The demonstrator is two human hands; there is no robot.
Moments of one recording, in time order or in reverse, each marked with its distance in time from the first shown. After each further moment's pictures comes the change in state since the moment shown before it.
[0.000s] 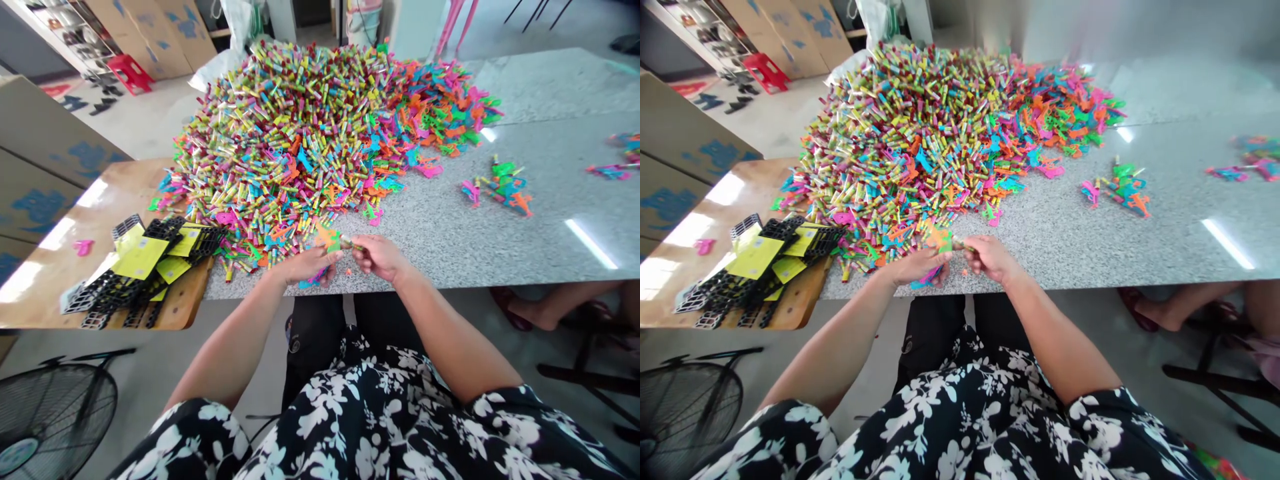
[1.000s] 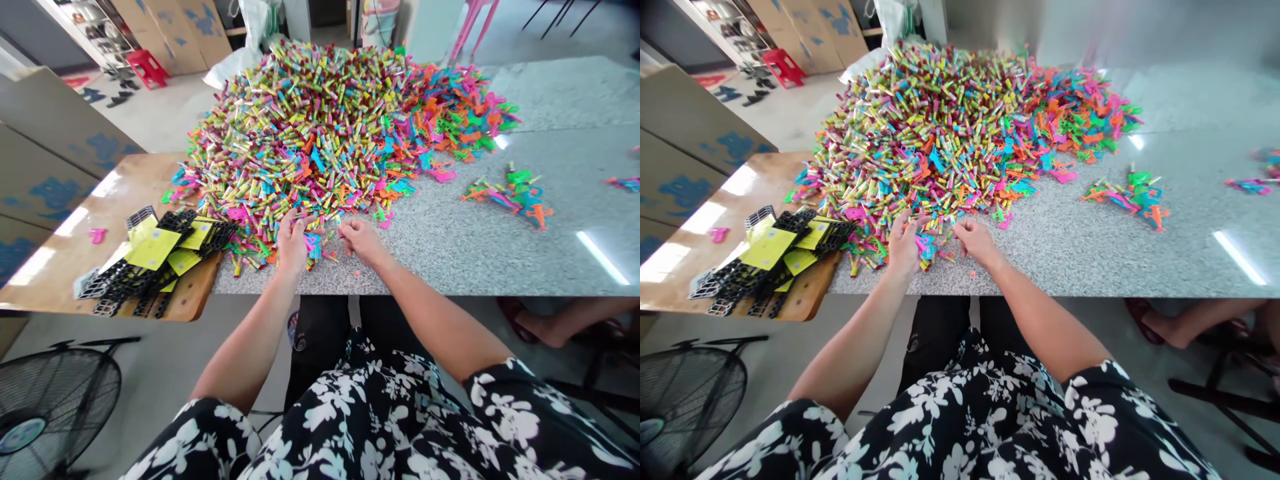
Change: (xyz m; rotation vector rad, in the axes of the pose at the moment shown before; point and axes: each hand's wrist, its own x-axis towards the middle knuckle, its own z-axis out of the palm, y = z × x) left_hand 0.021 -0.015 -0.008 -0.557 1.045 0.400; right_hand 0.077 0.023 0.031 -0.449 0.159 -0.345
